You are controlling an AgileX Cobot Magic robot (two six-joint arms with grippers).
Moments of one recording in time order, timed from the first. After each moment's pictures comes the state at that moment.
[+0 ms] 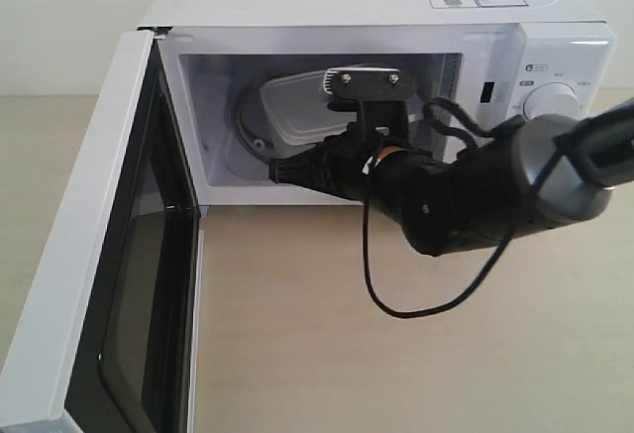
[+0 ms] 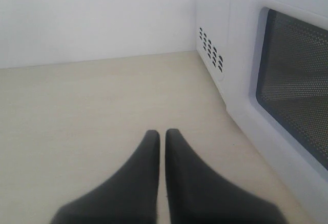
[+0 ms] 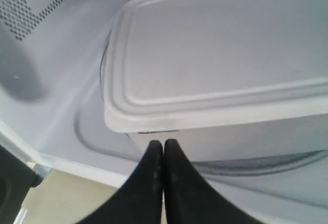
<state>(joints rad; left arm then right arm) -0.07 0.00 0.00 -0.01 0.29 0.05 0.67 1.94 -0.95 0.39 -0.52 -0.02</state>
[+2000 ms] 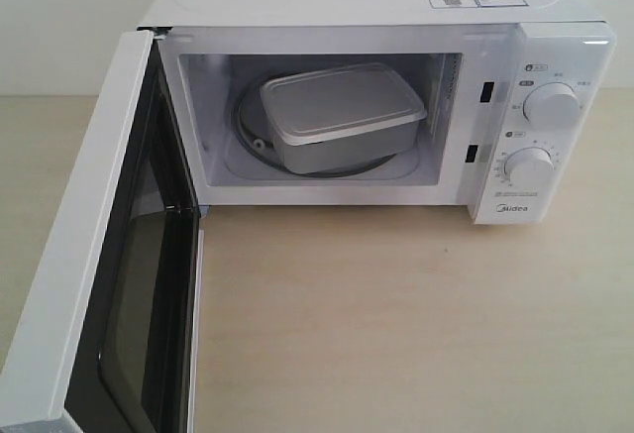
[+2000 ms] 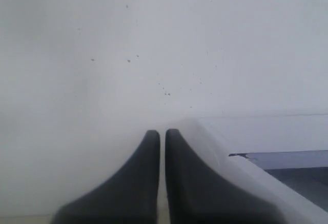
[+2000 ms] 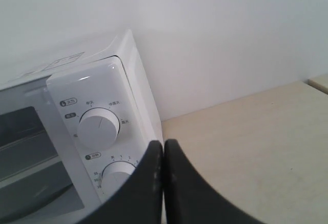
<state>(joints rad) -0.07 0.00 -0.29 -0.01 0.11 0.00 0.72 0.55 -0.01 1.13 -0.88 -0.68</state>
